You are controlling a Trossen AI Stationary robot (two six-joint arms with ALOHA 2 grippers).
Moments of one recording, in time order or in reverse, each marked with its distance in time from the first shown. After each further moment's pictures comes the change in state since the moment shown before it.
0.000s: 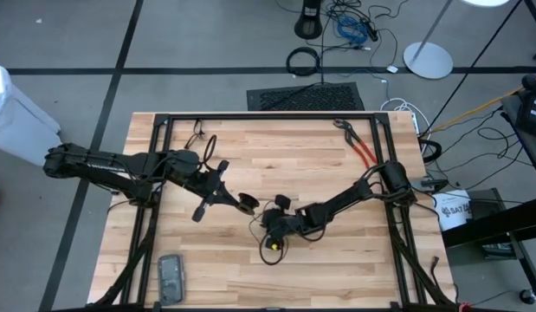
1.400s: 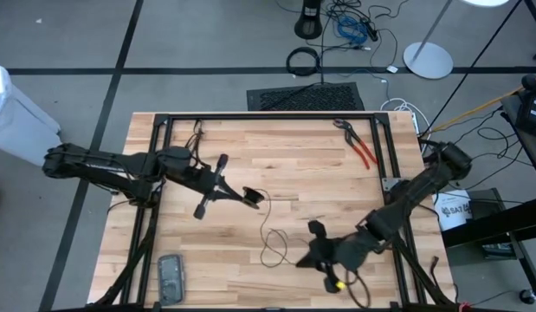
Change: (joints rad) left arm 0.000 -0.010 0.001 0.186 -0.029 0.077; right arm 0.394 -0.574 0.000 -0.314 -0.075 0.110
